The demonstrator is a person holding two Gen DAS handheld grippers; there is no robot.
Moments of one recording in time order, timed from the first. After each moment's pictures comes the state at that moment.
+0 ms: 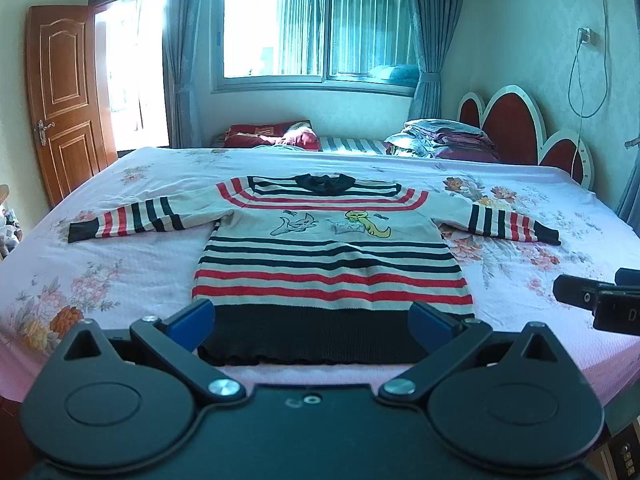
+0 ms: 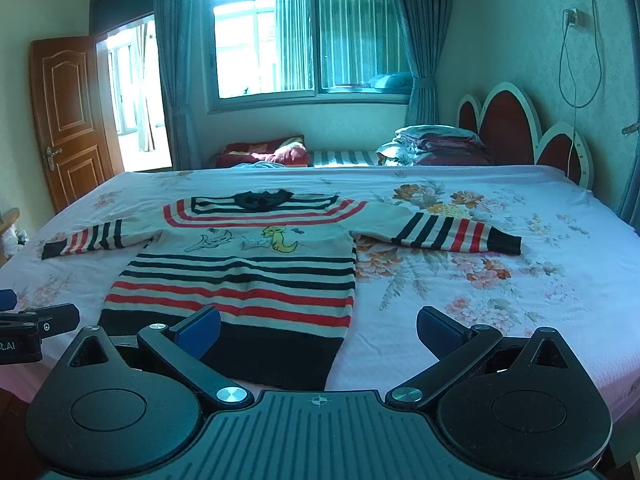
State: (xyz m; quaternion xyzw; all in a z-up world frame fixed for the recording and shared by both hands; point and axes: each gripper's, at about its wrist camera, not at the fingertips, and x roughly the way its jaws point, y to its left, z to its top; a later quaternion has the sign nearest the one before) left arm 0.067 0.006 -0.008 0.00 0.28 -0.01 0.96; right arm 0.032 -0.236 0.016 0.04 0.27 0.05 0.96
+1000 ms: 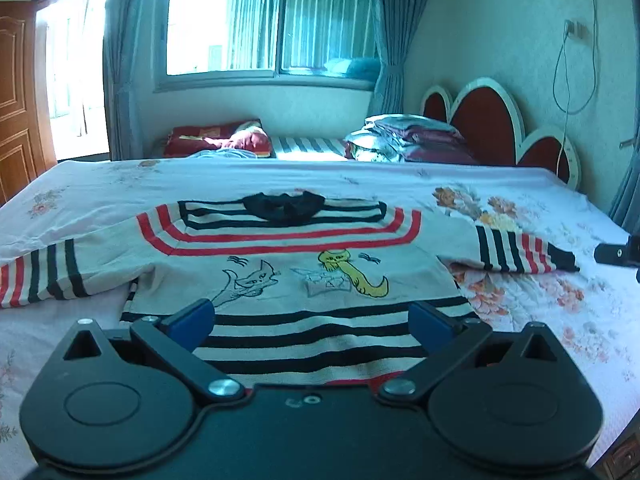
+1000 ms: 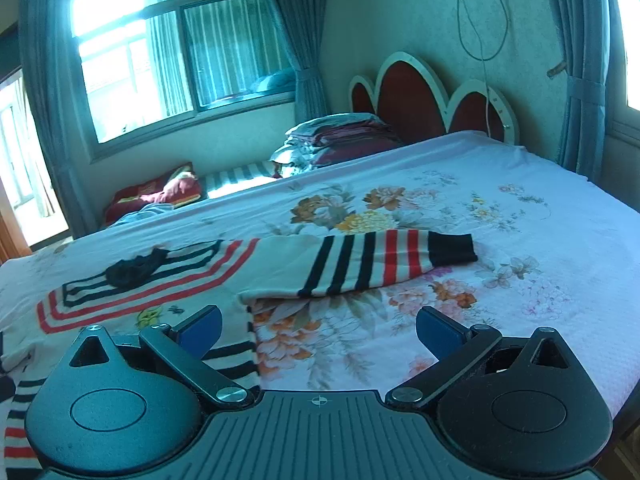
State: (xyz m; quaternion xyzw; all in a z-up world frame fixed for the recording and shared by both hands) left arm 0.274 -0.001 -0.052 0.00 0.29 -0.09 0.95; right arm 0.215 -0.321 -0.020 0.14 0.27 -0.11 0.95
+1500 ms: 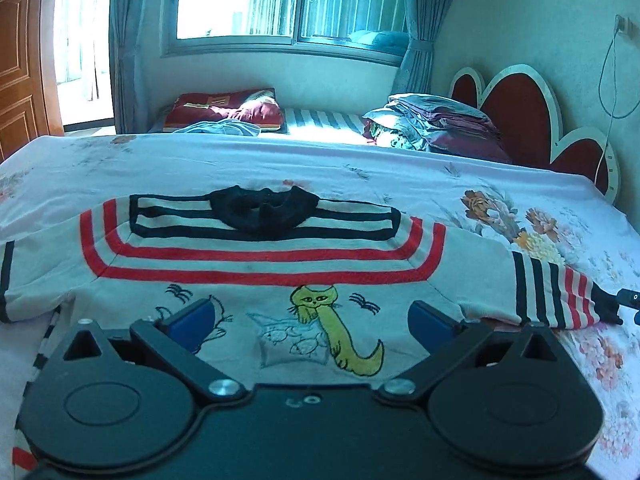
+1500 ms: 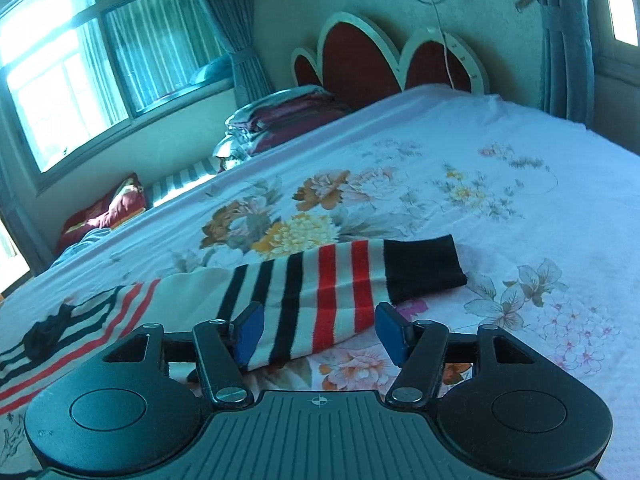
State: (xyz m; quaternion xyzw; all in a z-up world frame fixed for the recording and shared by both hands) left arm 0.410 -0.066 -0.076 -0.02 0.34 -0.05 0.94; right arm 0.345 -0.459 -0.091 0.22 0.30 -0.16 0.92
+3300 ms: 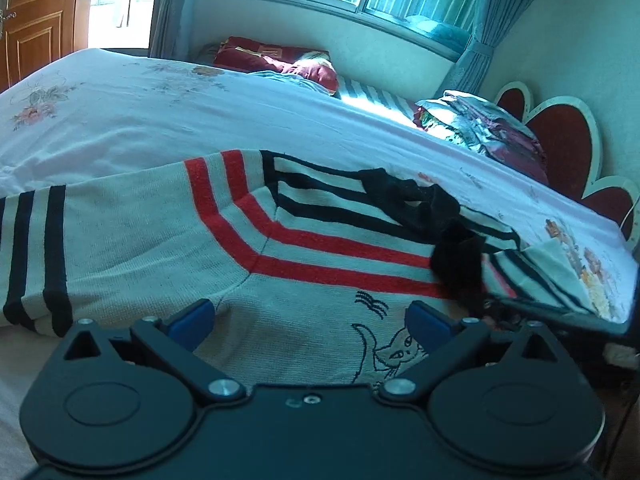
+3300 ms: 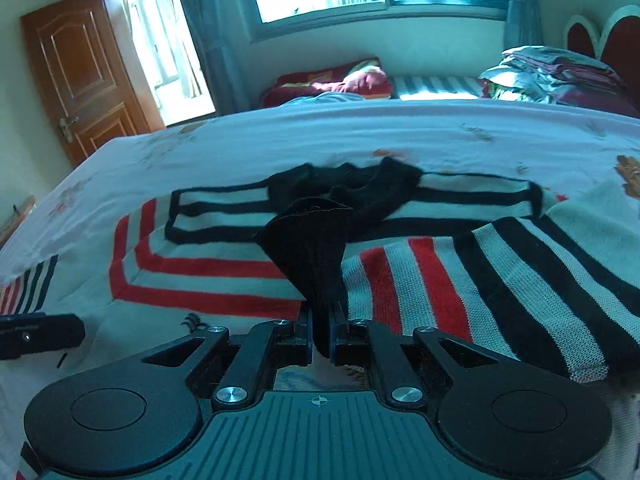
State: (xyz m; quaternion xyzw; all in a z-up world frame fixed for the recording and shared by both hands) left arm 0.467 0.145 -0.112 -0.13 0.39 -0.04 0.91; right arm 0.490 -0.096 -0.146 0.08 0.38 0.18 0.90
